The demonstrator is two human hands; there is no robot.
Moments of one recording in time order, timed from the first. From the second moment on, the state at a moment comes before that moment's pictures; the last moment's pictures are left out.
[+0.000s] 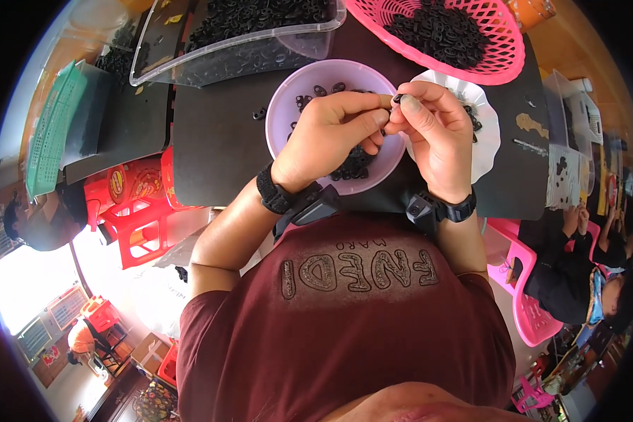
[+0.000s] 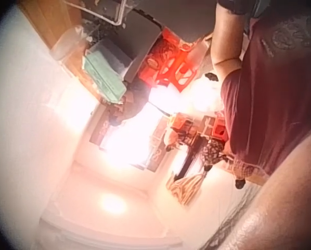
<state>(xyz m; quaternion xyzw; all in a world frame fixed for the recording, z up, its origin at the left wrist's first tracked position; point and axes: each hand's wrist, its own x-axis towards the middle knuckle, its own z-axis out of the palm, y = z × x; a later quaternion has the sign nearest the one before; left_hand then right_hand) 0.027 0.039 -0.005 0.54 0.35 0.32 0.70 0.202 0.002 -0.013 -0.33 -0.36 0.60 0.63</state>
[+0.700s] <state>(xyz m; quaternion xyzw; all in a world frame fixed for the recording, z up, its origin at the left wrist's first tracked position) 0.012 0.036 -0.011 0.37 0.24 0.39 0.81 0.177 0.005 -0.010 -0.23 -0.41 0.59 0.66</state>
